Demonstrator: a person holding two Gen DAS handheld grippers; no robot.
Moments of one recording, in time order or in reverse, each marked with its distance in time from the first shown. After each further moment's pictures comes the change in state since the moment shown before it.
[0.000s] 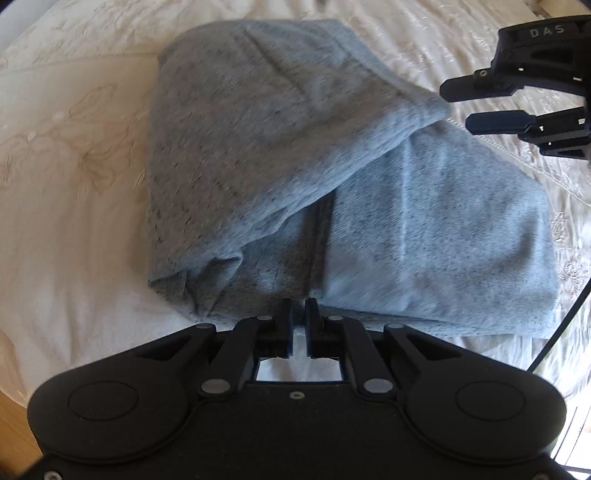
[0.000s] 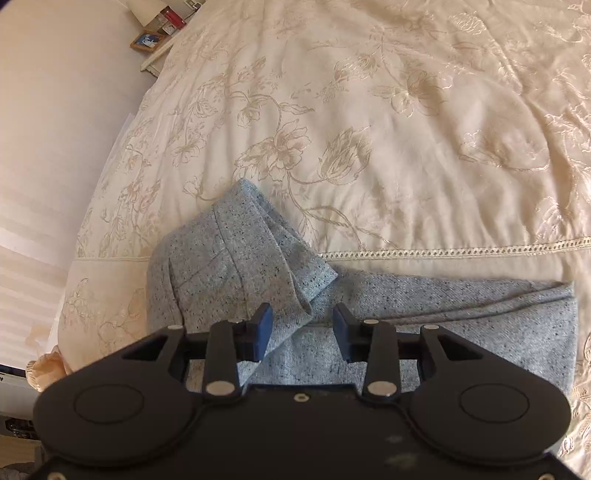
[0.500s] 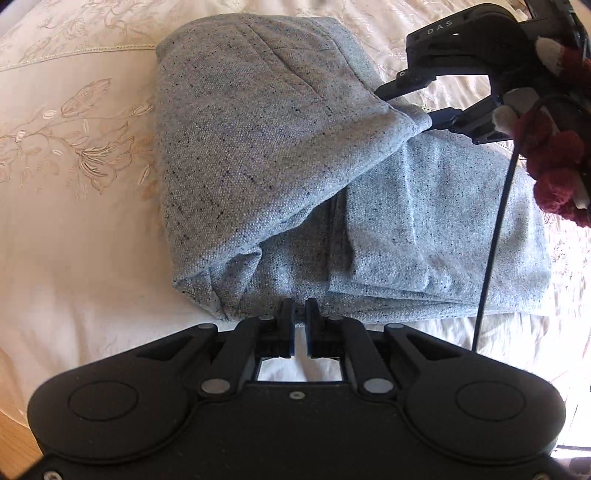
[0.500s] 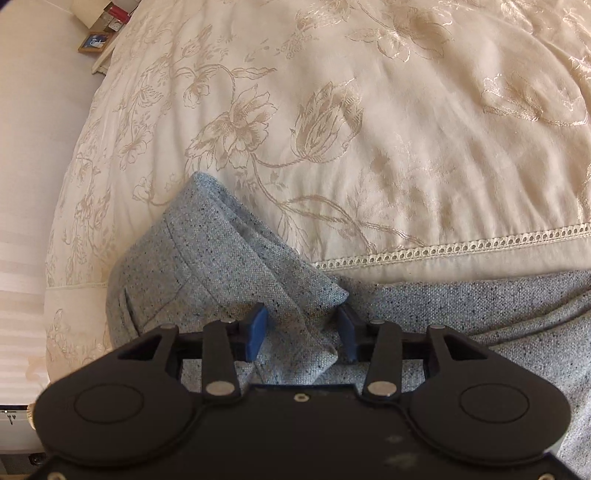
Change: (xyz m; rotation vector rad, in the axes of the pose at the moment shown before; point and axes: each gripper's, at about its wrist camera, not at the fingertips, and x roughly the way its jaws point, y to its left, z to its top) left arm -0.015 0.016 -0.016 0.063 -0.012 -0.069; right arm 0.068 -0.006 0.020 0.161 0.078 -0.040
